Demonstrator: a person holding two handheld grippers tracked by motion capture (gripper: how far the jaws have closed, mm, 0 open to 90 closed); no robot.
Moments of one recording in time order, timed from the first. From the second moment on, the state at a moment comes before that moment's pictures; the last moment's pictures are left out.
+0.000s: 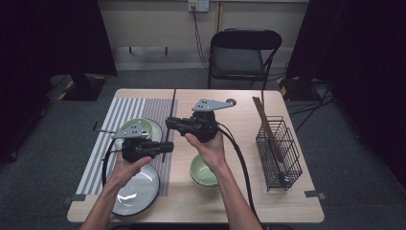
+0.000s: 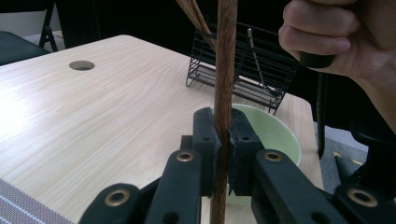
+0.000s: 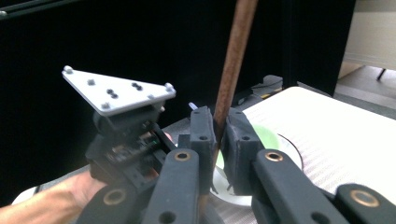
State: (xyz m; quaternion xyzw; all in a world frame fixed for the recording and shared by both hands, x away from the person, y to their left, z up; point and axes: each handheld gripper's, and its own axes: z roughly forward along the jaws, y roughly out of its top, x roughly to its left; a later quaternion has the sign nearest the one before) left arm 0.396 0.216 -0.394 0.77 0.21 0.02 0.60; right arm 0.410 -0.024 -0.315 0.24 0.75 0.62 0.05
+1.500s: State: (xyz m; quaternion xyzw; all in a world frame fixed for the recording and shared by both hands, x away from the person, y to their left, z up) left arm 0.390 0.215 -0.393 0.77 0.21 0.02 0.61; right arm 0.416 -0.029 -0.318 0.27 0.74 0.61 0.08
